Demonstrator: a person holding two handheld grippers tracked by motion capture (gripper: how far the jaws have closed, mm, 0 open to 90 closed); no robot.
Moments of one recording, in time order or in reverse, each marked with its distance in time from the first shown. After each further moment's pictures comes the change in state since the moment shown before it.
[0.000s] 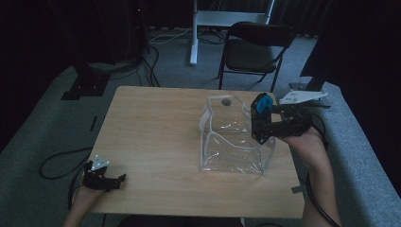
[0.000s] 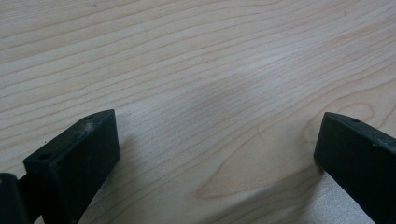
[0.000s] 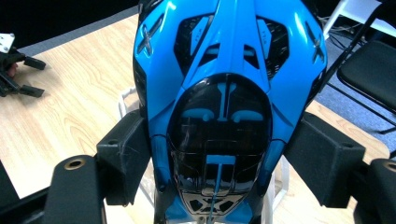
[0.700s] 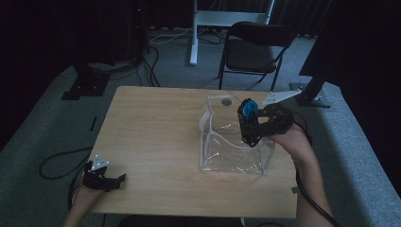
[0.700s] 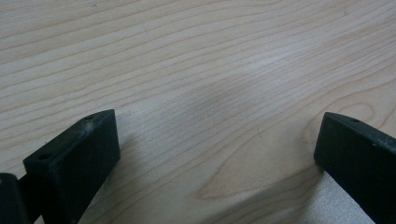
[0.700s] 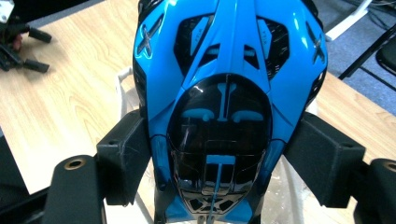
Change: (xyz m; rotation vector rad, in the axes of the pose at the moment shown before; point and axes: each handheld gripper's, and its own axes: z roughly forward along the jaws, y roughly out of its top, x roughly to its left) left arm 0.000 0.000 0.000 0.000 0.000 0.000; right arm -0.003 -0.005 0.047 0.112 0.079 -0.021
